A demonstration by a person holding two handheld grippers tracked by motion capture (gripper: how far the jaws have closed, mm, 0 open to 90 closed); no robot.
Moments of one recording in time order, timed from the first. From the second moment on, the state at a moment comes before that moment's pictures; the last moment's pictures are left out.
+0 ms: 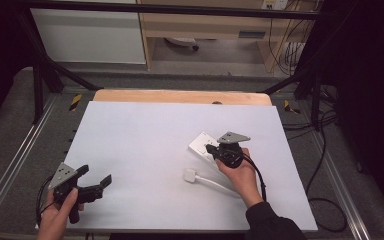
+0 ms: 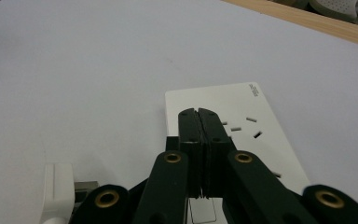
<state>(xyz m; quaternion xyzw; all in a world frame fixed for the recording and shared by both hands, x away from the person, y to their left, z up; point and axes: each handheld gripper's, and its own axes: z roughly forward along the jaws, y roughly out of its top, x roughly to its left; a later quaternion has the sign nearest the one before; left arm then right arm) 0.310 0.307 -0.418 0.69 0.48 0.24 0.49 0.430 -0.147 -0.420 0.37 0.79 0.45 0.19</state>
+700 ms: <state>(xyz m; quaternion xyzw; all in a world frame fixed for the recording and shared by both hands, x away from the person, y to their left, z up) 0.310 0.307 -0.418 0.69 0.48 0.24 0.49 0.430 -0.147 -0.428 0.38 0.81 0.42 0.17</state>
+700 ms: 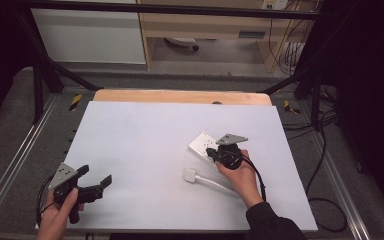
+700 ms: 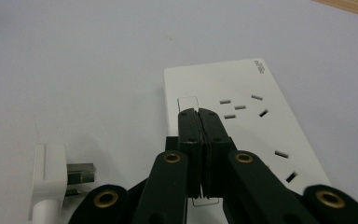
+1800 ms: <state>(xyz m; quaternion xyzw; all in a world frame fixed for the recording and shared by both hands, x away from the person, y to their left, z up) 0.310 0.306 -0.418 0.69 0.48 0.24 0.49 0.433 -0.149 -0.435 0.39 0.81 0.40 0.16</state>
